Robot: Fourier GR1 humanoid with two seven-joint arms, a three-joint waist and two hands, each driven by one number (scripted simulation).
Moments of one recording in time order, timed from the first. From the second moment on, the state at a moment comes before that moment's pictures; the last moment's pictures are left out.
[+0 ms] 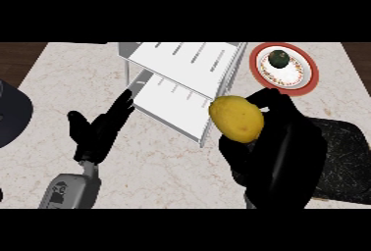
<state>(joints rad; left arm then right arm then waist) -0.19 0.09 -0.07 -1.48 0.09 -0.07 0.26 -0.45 -0.01 0.53 -1.97 1.52 0.00 1.23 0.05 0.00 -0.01</state>
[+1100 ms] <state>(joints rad) -0.24 0.07 -0.09 -1.46 0.09 -0.09 0.24 -1.02 -0.01 0.09 -1.32 1.22 -0.20 1.15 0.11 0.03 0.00</state>
